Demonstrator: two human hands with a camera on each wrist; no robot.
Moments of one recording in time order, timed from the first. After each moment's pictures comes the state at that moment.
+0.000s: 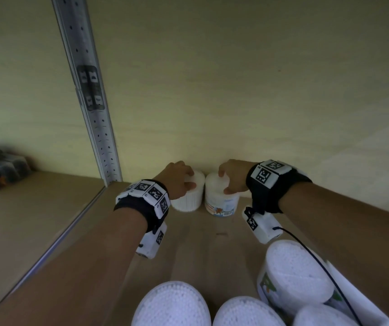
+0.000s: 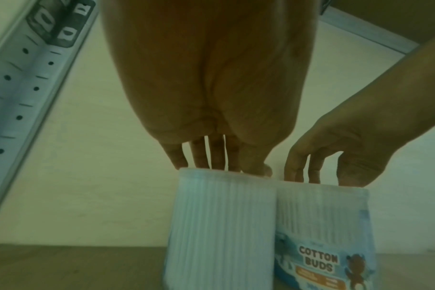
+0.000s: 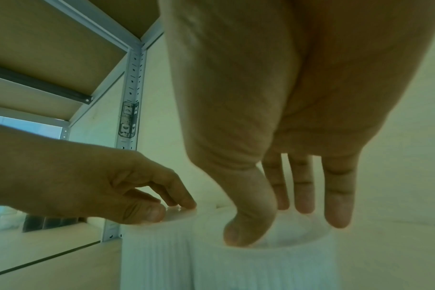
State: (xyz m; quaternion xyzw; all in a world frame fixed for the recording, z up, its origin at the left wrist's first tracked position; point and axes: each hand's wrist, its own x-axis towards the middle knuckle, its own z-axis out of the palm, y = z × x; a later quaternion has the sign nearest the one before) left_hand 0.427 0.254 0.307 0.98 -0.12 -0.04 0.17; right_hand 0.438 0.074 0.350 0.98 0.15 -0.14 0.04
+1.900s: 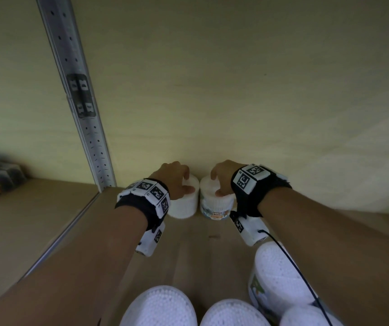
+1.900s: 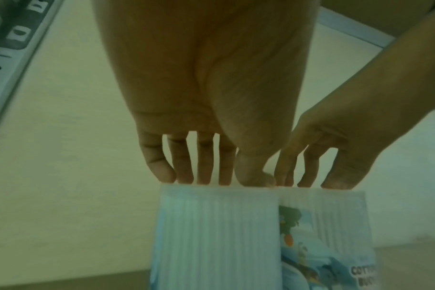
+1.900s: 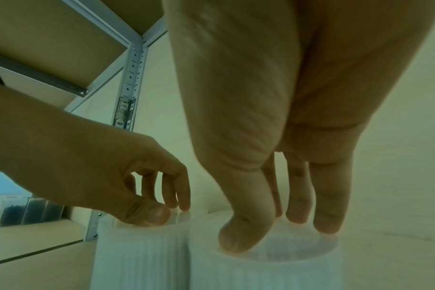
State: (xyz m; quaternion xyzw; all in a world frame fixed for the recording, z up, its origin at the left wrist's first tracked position) left_hand 0.427 0.239 0.323 0.99 -0.11 -0.03 0.08; right_hand 0.469 0.065 0.323 0.98 0.17 -0.08 0.07
